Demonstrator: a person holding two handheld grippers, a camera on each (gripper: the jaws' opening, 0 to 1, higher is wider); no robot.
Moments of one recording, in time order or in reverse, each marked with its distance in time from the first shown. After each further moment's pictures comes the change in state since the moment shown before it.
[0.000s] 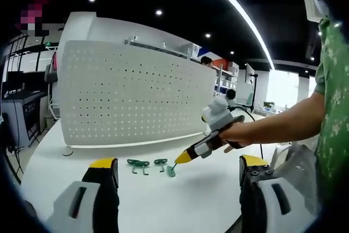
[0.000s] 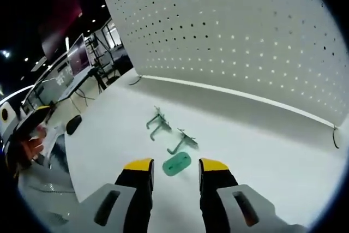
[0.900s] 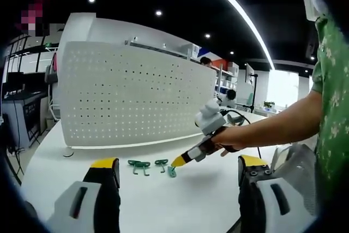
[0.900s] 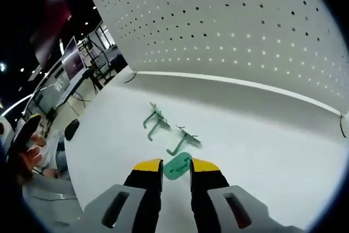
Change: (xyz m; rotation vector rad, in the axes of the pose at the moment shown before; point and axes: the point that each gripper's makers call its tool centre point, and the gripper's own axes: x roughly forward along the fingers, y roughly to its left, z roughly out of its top) left arm 0.000 0.001 0.001 0.008 -0.007 0.004; right arm 0.018 0.000 -0.008 0.081 0.047 0.007
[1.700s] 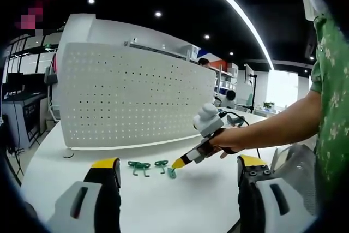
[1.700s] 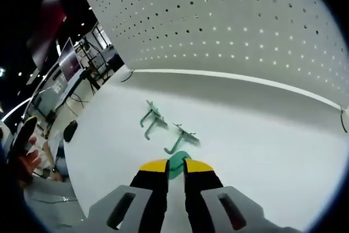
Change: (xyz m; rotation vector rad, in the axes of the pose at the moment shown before) left arm 0.000 0.000 0.002 -0.001 -0.008 -0.002; right arm 0.003 -0.005 -0.003 0.024 0.015 -0.013
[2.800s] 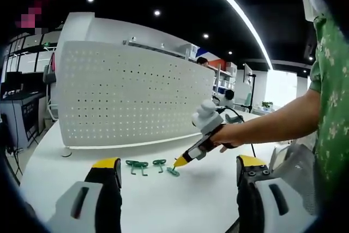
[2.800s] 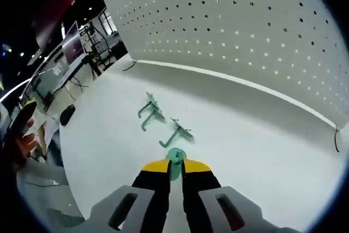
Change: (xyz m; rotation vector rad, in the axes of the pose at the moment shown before) left arm 0.001 -0.003 -0.002 -0.002 0.009 -0.013; right arm -0.007 -0.006 -0.003 -0.118 0.061 -0.022
